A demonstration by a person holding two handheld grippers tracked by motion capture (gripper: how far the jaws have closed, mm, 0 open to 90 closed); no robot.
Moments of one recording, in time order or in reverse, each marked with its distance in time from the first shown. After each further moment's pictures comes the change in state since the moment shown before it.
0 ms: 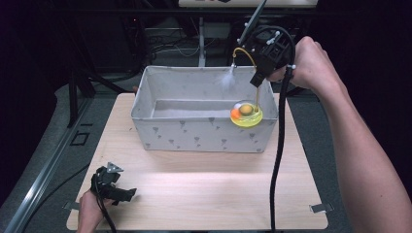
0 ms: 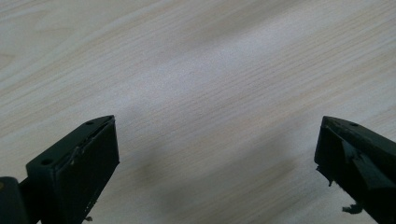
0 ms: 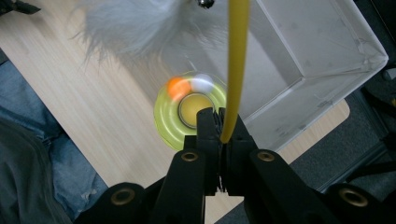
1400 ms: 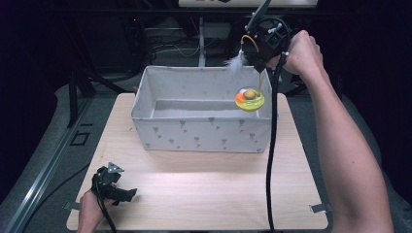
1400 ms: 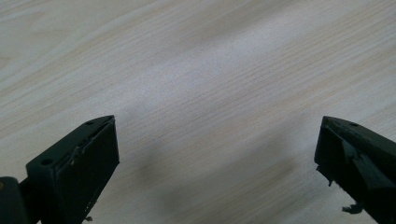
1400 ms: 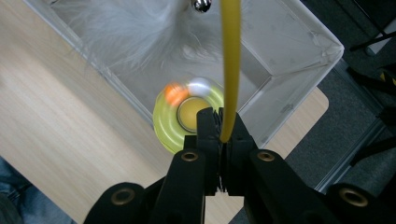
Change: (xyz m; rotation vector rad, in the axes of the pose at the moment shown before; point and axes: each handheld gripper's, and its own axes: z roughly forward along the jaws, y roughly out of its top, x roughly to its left) left arm -0.002 0.001 0.001 0.003 -0.005 0.010; right arm -0.065 0.015 0.035 -0.024 -0.054 0.183
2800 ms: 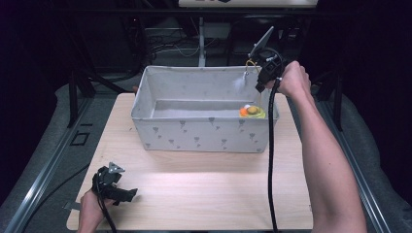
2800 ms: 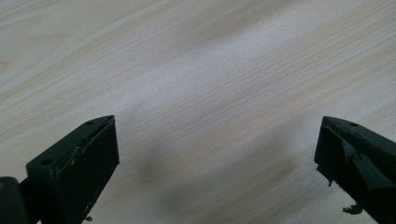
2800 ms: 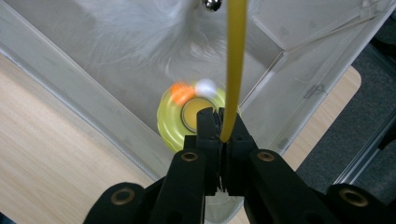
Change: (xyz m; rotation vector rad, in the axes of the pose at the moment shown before) left arm -0.001 0.001 0.000 -0.002 0.001 0.015; right arm -0.026 -0.024 0.092 0.054 0.021 0.098
